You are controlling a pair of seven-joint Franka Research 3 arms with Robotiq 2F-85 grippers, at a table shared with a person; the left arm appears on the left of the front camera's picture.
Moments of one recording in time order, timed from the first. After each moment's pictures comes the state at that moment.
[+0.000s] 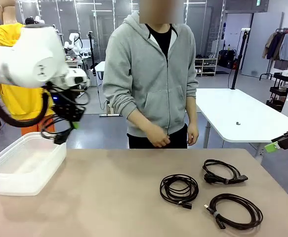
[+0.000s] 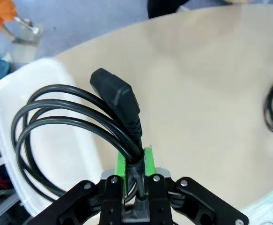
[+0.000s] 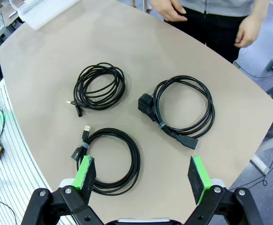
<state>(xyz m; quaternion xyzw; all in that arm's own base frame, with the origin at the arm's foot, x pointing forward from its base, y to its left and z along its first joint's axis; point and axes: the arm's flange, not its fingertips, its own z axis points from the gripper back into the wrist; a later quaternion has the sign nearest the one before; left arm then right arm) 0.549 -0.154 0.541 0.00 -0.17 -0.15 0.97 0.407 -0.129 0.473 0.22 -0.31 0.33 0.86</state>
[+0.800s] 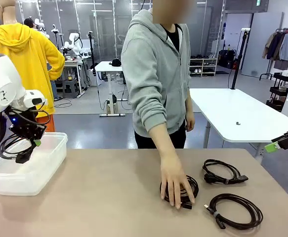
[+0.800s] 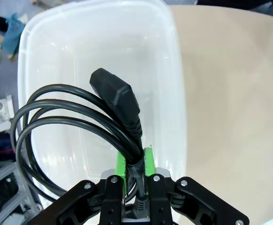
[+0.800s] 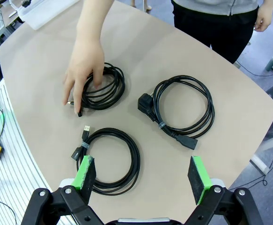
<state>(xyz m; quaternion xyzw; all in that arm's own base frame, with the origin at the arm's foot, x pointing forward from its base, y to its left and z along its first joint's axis) 0.562 -0.017 0.458 0.01 -0.14 -0.06 0.99 0.407 -0.129 0.473 0.22 -0.31 0.33 0.86</state>
